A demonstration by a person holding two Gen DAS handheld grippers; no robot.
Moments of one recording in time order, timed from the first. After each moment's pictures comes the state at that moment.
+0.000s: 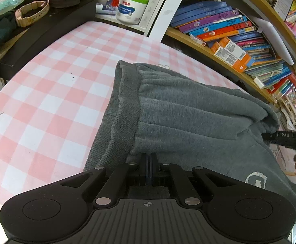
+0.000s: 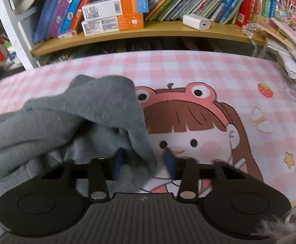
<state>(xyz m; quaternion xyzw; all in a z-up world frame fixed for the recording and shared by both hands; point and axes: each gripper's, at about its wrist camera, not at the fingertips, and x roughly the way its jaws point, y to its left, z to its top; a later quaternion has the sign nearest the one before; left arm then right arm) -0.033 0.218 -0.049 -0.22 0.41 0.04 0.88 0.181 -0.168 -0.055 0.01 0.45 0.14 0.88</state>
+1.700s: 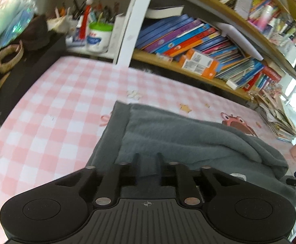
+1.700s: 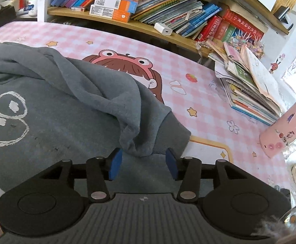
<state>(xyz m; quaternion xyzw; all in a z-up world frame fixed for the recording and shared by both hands) -0.042 0.195 -0.002 -0.15 0.36 -0.02 0.92 0.001 -0.252 -0.013 -0.19 0.41 0.08 0.89</state>
